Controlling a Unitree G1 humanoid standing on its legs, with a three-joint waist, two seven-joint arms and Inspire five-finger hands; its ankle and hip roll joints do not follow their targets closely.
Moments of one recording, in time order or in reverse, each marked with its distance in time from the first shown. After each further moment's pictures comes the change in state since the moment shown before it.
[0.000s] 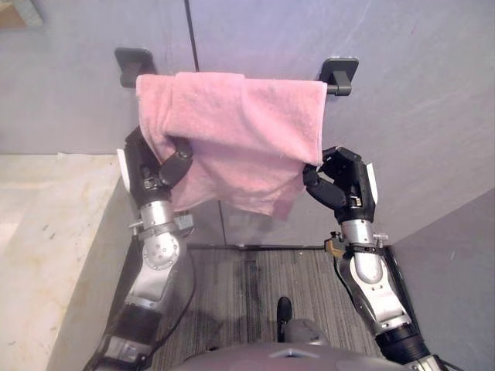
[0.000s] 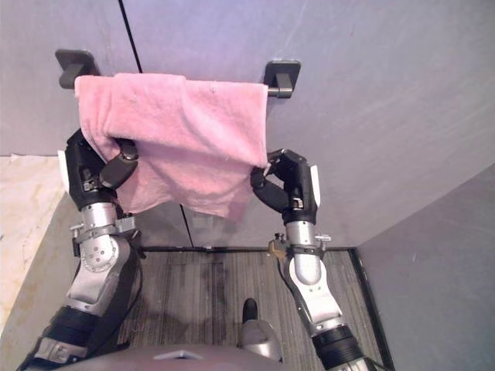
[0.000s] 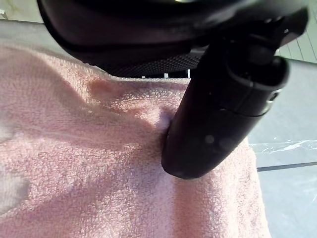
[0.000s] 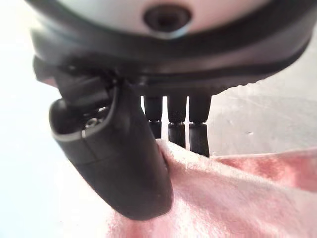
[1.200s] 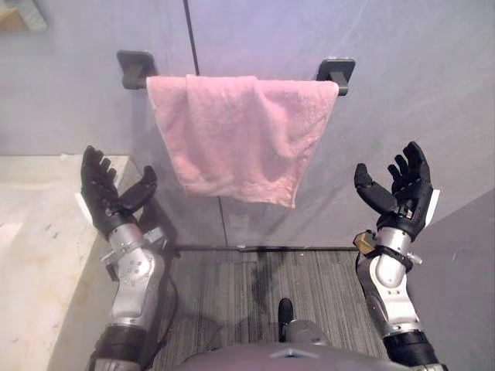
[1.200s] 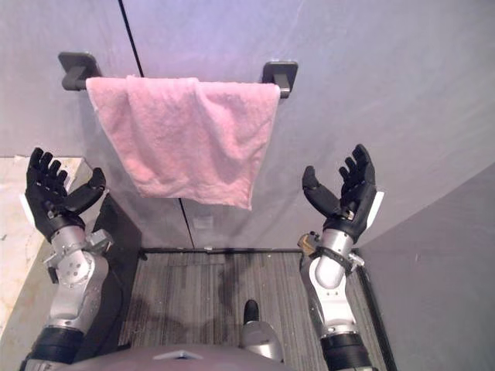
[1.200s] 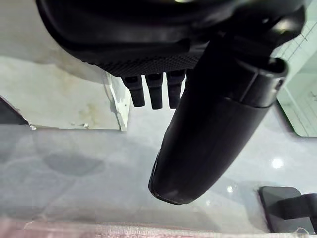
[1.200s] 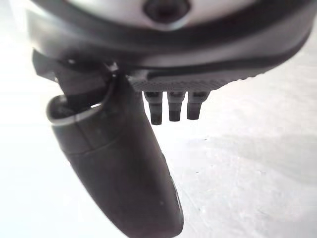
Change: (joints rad) left arm 0.122 0.001 0.147 0.051 -0.139 0.068 0.103; right arm 0.049 0.033 -0.159 0.059 0.053 -0.003 -0.285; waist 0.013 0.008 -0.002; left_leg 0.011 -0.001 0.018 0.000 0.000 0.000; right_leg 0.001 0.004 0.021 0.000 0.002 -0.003
